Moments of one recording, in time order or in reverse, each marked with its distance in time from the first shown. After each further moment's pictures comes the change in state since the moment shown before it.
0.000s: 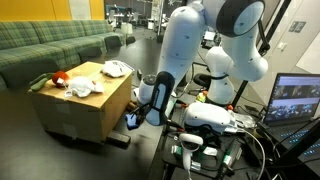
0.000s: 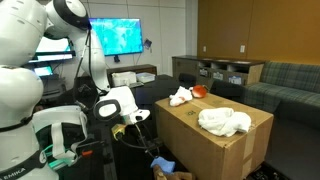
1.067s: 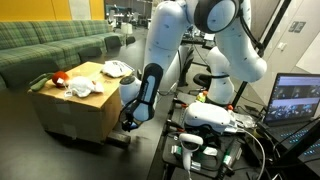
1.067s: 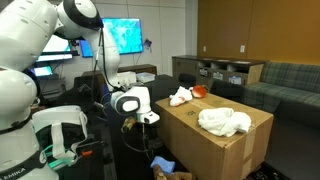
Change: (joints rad) arm -0.243 0.014 0.085 0.213 -0.427 -0.307 0.638
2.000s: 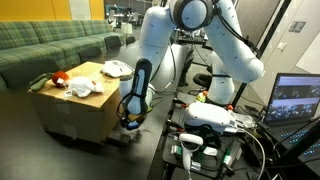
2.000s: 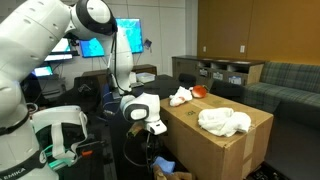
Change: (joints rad) arm -0.321 0.046 0.174 0.075 -0.041 0.005 0.108
